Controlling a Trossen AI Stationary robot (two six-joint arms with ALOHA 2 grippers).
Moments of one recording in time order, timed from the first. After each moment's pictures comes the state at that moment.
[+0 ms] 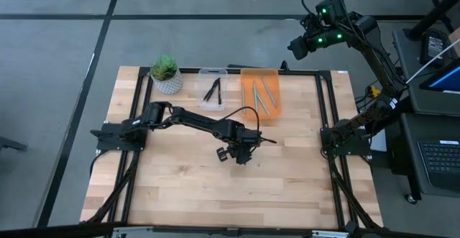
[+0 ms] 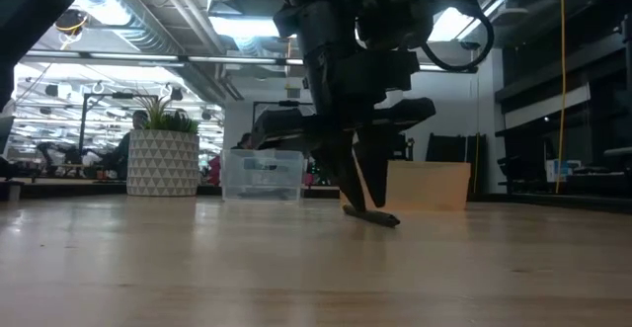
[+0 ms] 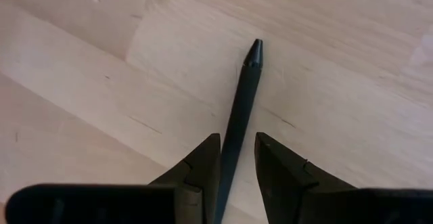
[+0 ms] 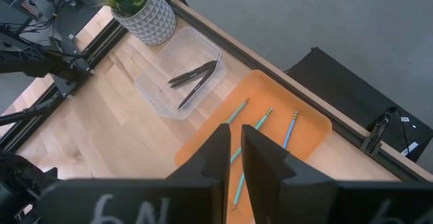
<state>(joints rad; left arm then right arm) -0.07 2.24 1.73 -0.74 0.06 1.05 -0.88 1.50 1.96 -1.28 -0.33 0.15</state>
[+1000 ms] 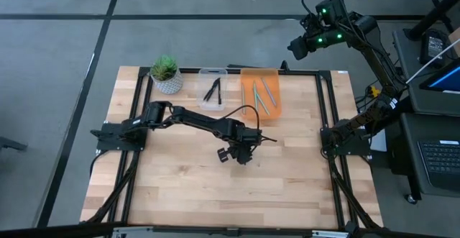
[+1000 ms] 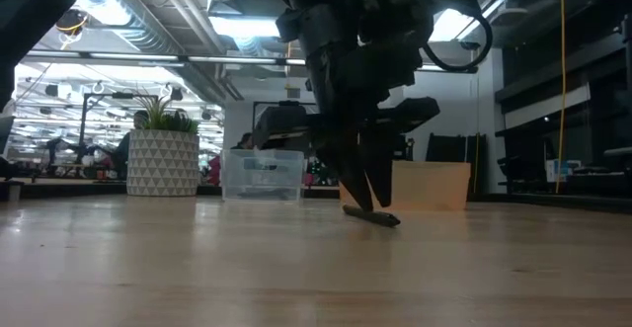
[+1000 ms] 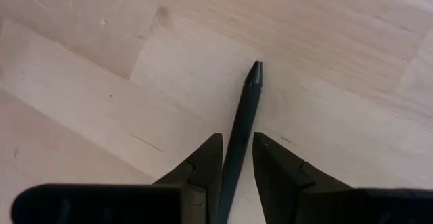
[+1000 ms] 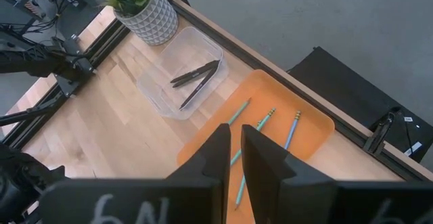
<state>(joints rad) -0.06 2.24 1.73 -0.72 0.13 1.05 -0.88 1.50 1.96 -1.28 -0.34 0.15</state>
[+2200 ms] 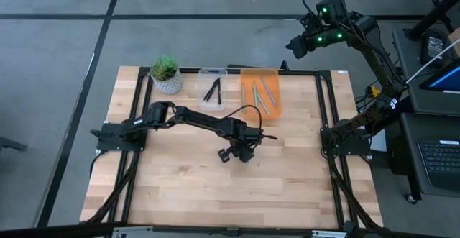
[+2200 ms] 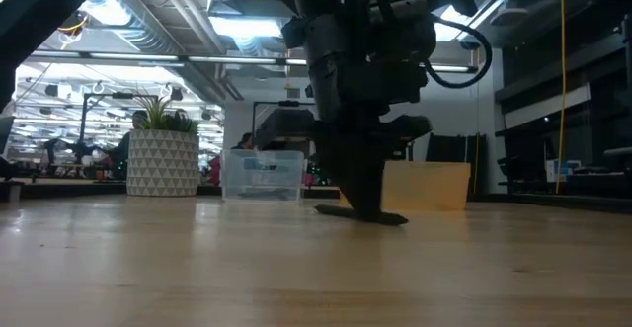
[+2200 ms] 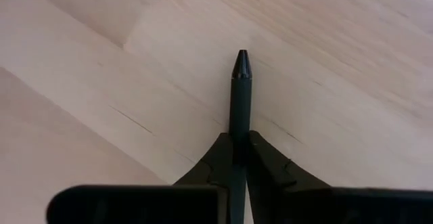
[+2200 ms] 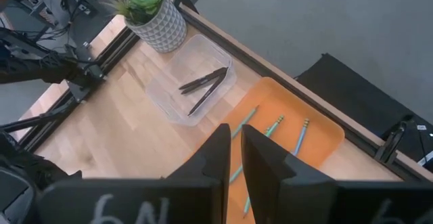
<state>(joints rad) -0.05 2.29 1.76 -0.78 0.14 0.93 -0.88 1.50 1.96 -1.25 -0.37 0.17</state>
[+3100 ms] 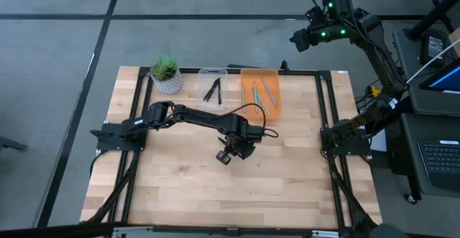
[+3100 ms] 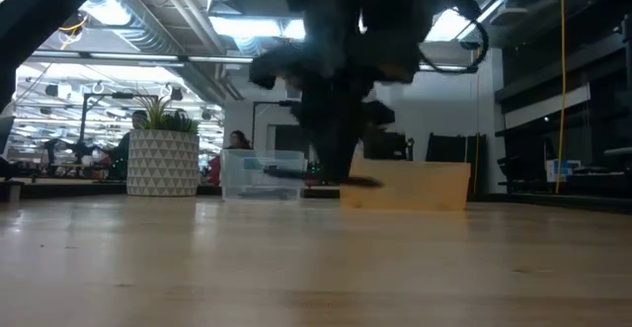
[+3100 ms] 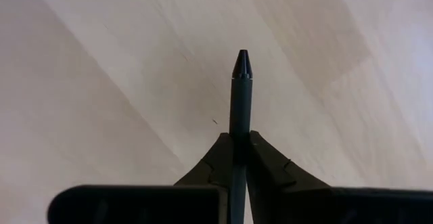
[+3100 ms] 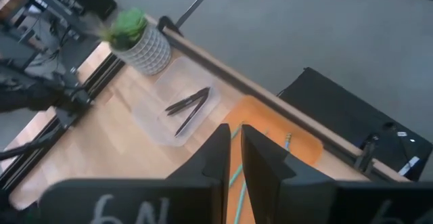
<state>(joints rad) -0.05 2.28 1.93 -1.10 0.15 0.55 -0.94 1.50 1.96 -1.21 -0.36 0.18</state>
